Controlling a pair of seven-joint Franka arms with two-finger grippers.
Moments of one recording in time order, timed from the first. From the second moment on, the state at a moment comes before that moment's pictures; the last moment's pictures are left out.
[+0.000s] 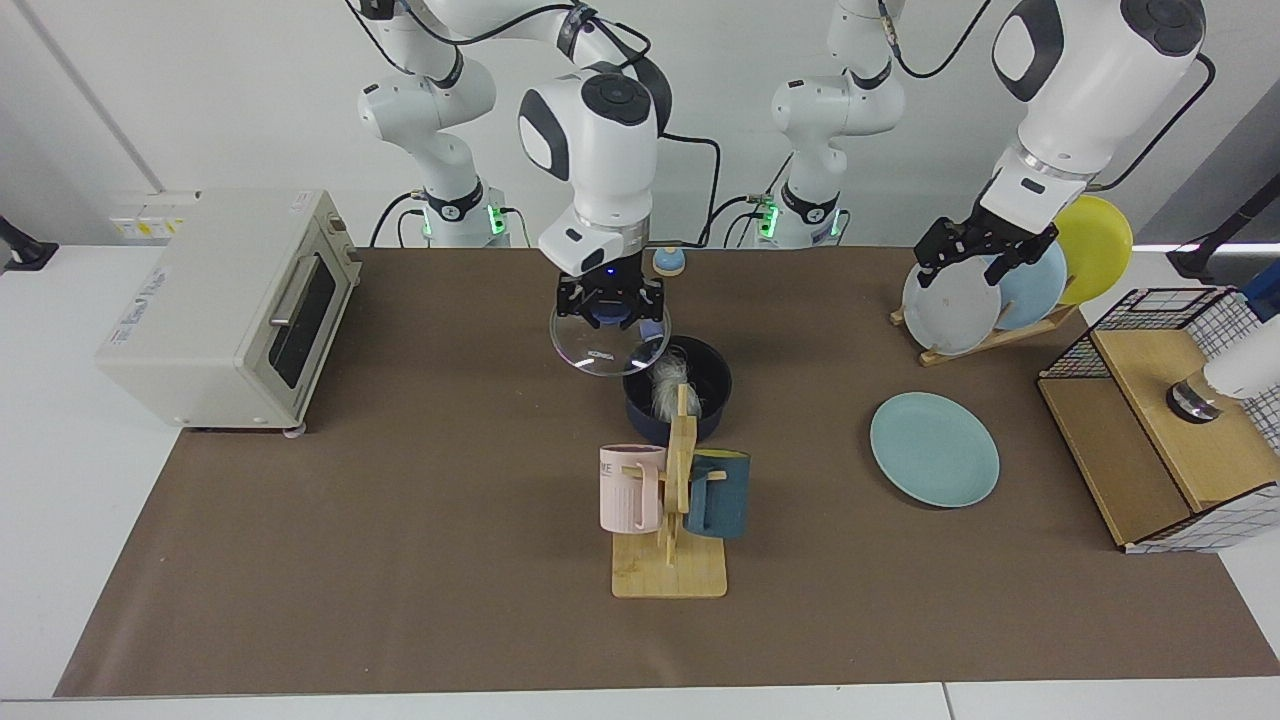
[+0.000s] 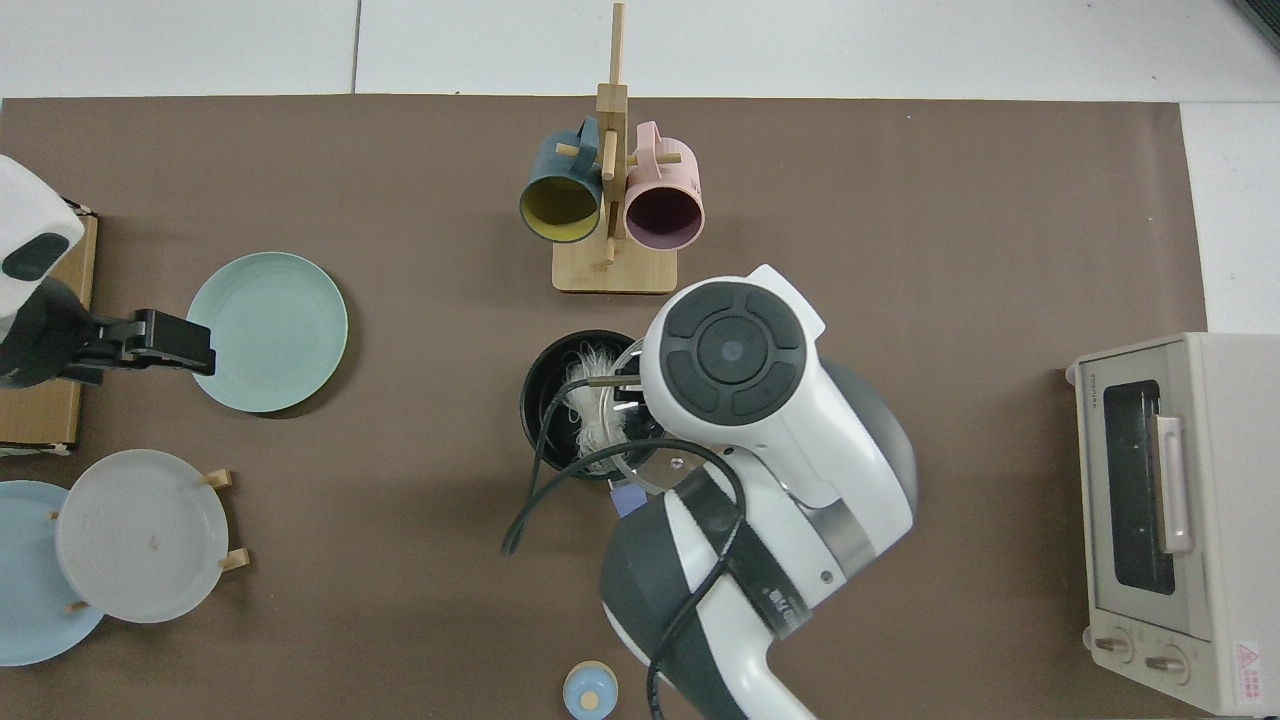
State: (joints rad) left arm 0.00 0.00 -0.03 -1.63 -0.04 1.58 -0.04; right arm 0.50 0.24 0.10 -1.64 -0.09 1.90 0.70
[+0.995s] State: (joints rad) left arm 0.00 0.00 -0.03 -1.63 -0.04 1.58 -0.04; right arm 0.60 0.41 0.09 -1.64 -0.13 2.17 0.82
